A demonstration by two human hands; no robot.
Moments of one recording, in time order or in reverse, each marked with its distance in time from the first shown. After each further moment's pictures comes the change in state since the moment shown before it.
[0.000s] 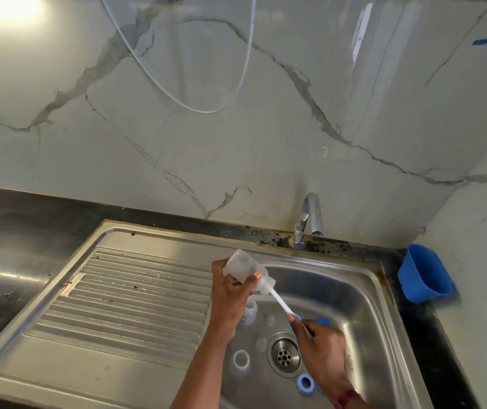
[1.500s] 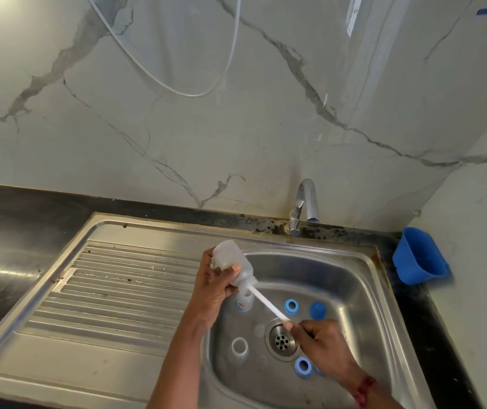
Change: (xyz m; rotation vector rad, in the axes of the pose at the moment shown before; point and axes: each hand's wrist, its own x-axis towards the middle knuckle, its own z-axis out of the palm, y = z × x) left_hand 0.005 0.012 -0.031 -0.170 -0.194 -0.144; right_hand -0.004 -0.008 -0.026 0.069 -0.332 0.037
